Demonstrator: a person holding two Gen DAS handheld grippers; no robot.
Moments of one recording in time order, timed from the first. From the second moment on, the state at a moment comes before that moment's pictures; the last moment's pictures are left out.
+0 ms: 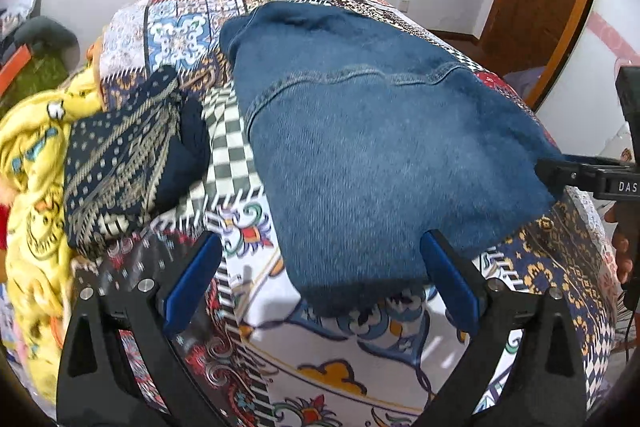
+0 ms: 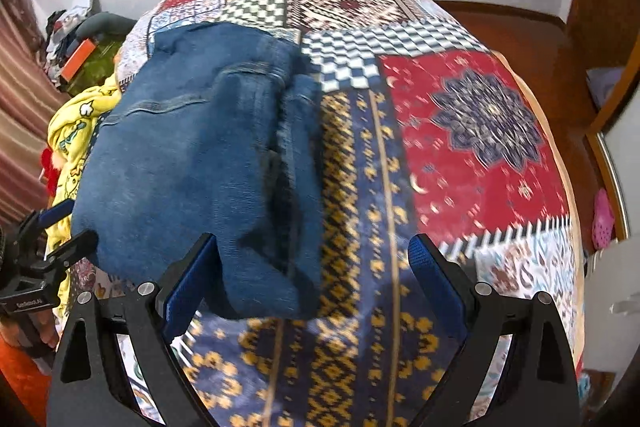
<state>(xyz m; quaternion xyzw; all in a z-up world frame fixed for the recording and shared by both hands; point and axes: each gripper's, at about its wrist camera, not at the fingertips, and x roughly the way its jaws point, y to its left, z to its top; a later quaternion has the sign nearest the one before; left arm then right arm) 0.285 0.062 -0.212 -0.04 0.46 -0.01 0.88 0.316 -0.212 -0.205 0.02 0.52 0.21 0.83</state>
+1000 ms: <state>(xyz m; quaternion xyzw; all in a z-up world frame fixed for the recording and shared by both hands) 0.352 0.133 -0.190 -0.15 0.46 -0.03 0.87 0.380 -0.177 -0.198 0.04 0.53 0.31 0.79</state>
